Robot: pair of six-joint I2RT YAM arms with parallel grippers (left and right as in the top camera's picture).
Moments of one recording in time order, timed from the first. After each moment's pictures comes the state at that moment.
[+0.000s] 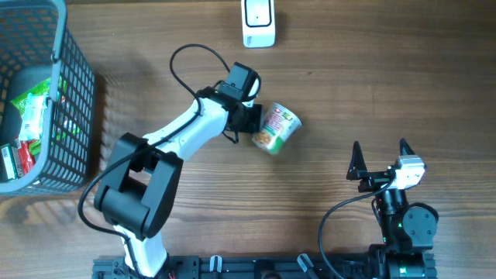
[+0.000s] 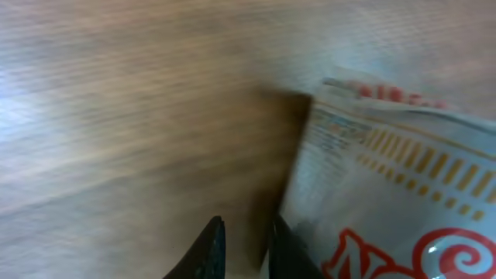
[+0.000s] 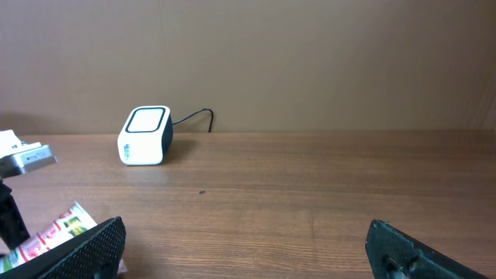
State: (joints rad) left arm -0.52 1.93 1.26 -0.53 0.21 -0.36; right arm -0.01 0.02 0.01 0.00 -0.07 0.04
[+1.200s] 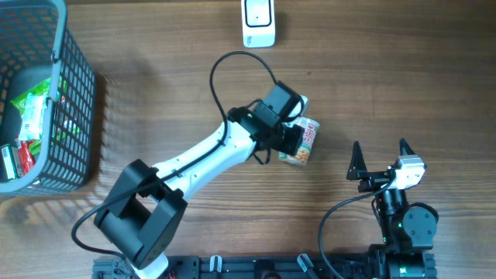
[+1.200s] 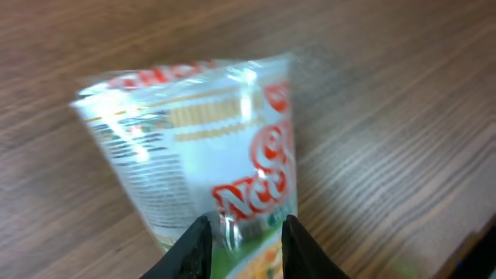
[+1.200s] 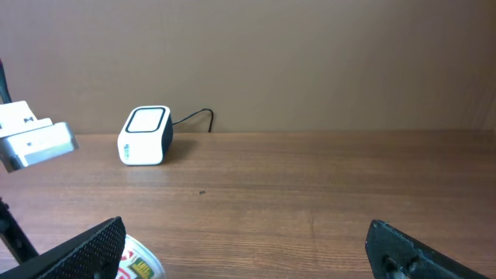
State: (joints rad) left arm -0.76 1.82 1.26 -0.50 0.26 -0.36; right arm -0.01 0.02 0.01 0.00 -0.07 0.04
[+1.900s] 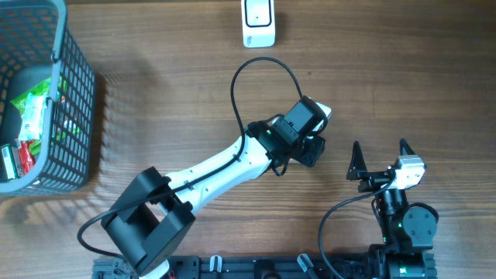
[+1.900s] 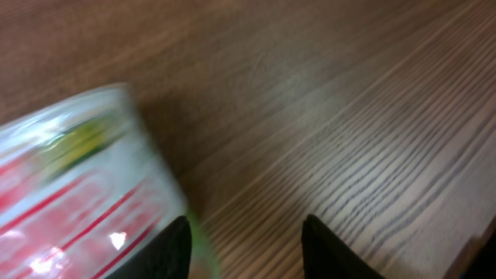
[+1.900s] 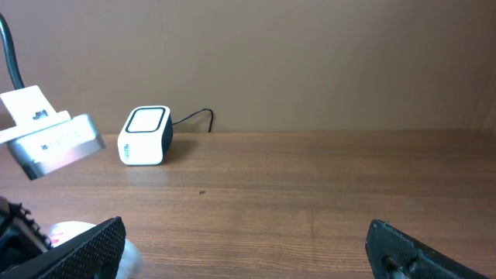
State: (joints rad) left arm -0.88 1.82 1.26 -0.39 0.16 -0.37; right arm -0.01 0.02 0.01 0.00 -0.07 0.04
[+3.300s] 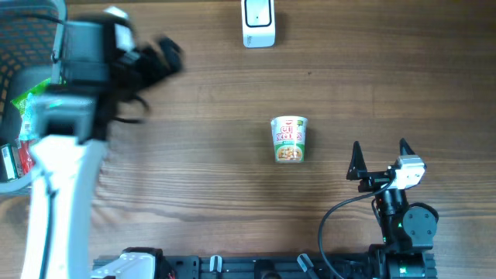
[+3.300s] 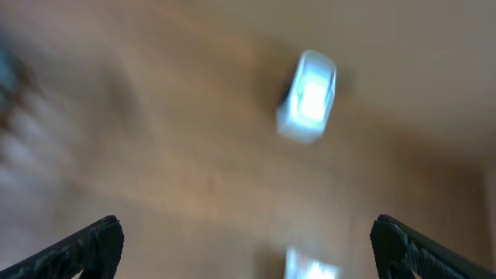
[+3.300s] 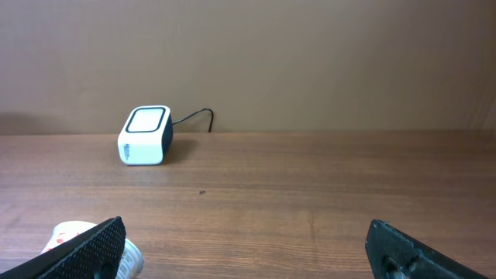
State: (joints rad) left arm -0.05 1.38 1.69 -1.00 0.07 -0.54; right arm -0.01 0.02 0.01 0.00 -0.07 0.04
